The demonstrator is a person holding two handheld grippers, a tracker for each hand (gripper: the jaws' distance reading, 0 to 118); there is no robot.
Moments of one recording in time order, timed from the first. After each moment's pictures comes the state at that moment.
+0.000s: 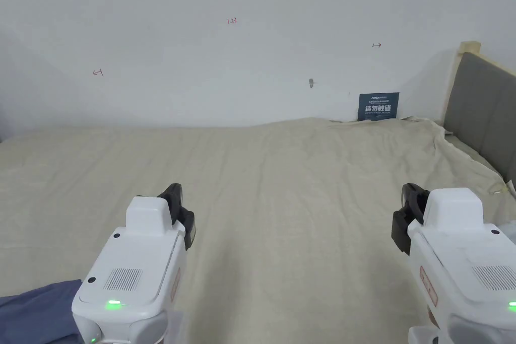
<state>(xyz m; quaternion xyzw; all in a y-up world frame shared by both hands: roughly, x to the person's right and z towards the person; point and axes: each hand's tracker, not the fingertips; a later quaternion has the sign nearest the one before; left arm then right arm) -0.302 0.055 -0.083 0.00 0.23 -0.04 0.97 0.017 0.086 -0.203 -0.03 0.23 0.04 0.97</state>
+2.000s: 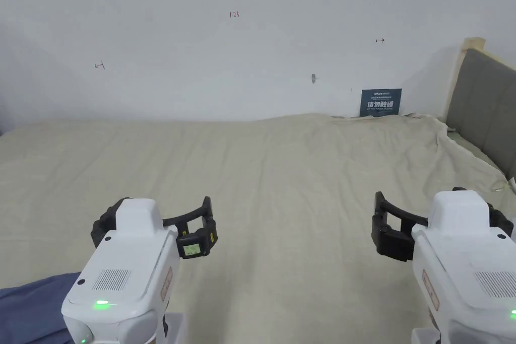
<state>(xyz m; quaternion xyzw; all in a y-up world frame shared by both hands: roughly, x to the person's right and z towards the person) -0.311 0.046 -0.075 -0.01 0.23 0.00 0.97 0.011 0.091 -0.185 -0.03 0.22 0.04 0.97</state>
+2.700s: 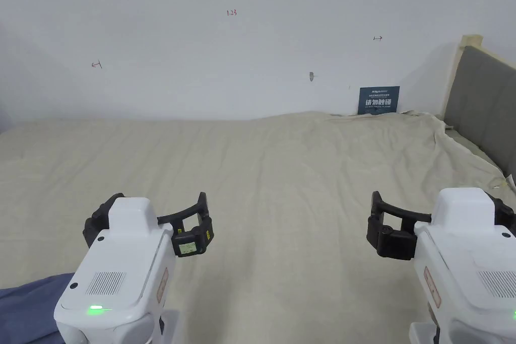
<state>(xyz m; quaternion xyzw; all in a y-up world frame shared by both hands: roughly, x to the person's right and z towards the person) -0.308 0.051 -0.070 0.01 0.23 -0.01 0.97 0.015 0.096 -0.182 -0.02 0.21 0.03 0.98</state>
